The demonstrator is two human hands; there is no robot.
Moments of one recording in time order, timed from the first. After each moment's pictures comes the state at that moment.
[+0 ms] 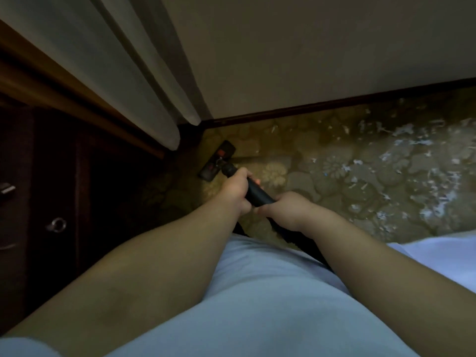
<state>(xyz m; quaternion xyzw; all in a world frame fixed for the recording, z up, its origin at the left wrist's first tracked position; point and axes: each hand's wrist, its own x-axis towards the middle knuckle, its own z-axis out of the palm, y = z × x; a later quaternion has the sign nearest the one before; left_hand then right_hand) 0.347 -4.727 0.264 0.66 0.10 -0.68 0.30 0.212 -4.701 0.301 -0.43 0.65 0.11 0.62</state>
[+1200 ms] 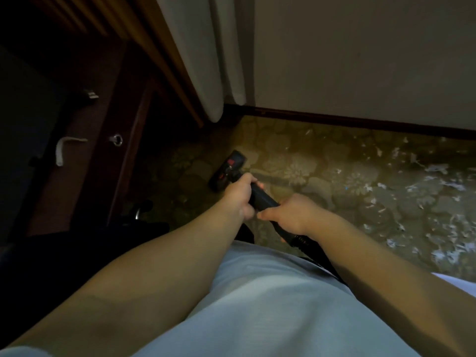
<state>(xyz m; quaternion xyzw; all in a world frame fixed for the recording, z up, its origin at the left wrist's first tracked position) 0.377 -4.588 0.295 0.62 0.19 -0.64 0.41 0.240 -4.609 0.348 -0.57 0.58 0.21 0.54</state>
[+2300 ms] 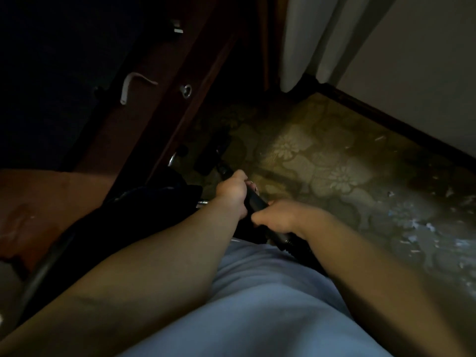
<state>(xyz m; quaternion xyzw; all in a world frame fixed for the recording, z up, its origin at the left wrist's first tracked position) 0.500 -4.537 0.260 0.65 0.37 -0.48 0.45 0.392 -4.612 0.308 -0.55 0.42 0.43 0.58</state>
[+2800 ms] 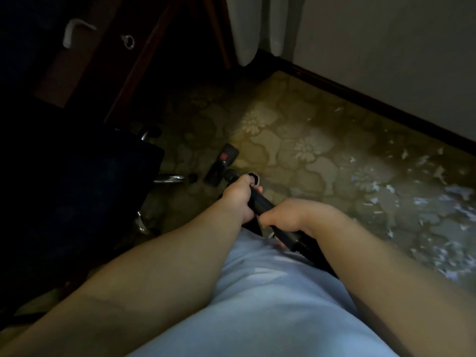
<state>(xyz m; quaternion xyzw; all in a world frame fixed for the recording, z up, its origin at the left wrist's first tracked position) 0.251 -4.513 0.270 0.62 0.37 -0.55 0.43 0.144 -4.586 0.341 -0.54 0.45 0.45 0.56</state>
